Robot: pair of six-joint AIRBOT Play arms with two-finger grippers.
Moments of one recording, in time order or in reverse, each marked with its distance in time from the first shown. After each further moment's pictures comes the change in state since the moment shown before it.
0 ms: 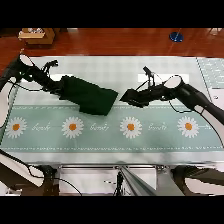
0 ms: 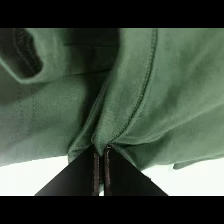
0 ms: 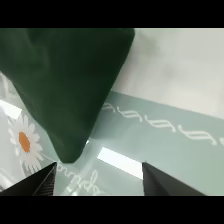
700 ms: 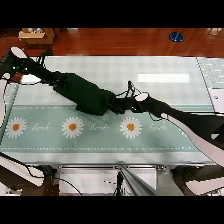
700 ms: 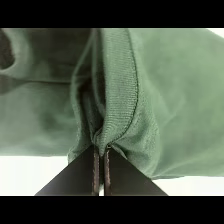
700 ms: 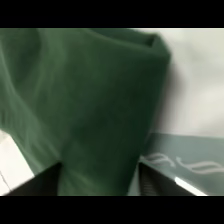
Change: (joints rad) left arm 0.003 0.034 0.073 -0.089 0.016 -0.013; right arm 0.273 -0.216 0.001 0.465 -0.420 0.013
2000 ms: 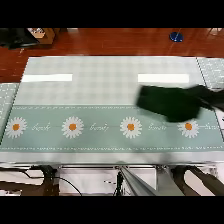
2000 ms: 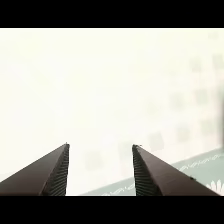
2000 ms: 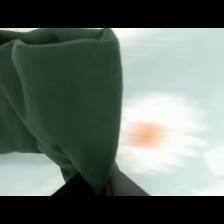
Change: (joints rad) left arm 0.080 0.249 0.374 -0.058 -0.076 -0.151; right arm -0.943 0.684 0.019 -1.384 0.899 0.451
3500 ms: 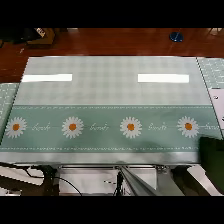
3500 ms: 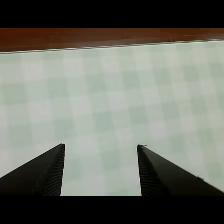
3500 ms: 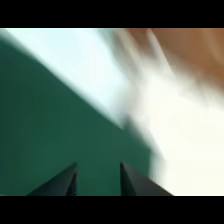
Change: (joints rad) left arm -0.030 -0.100 0.005 0.031 0.182 0.068; right arm -0.800 -0.019 -0.009 -0.224 0.089 -0.384
